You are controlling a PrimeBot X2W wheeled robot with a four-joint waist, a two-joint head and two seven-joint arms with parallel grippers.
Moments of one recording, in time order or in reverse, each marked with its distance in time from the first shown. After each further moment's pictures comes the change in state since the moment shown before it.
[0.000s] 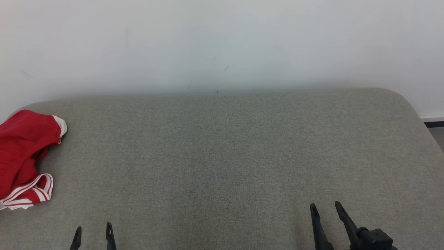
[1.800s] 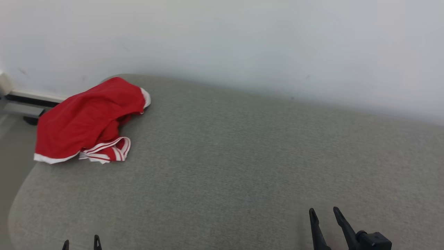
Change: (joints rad) left arm 0.006 0.009 0.063 0.071 0.030 0.003 0.000; right arm 0.002 0.000 0.012 0.037 0.034 0.000 0.000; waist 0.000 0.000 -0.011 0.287
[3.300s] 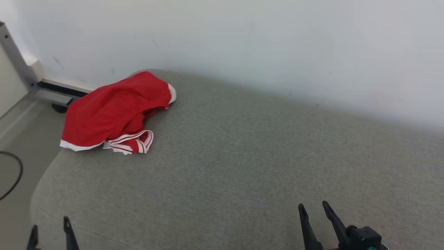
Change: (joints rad) left arm -0.091 0.013 0.110 0.045 -0.037 -0.007 0.000; right arm -0.028 0.001 0.048 0.007 0.004 0.000 0.000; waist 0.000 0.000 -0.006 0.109
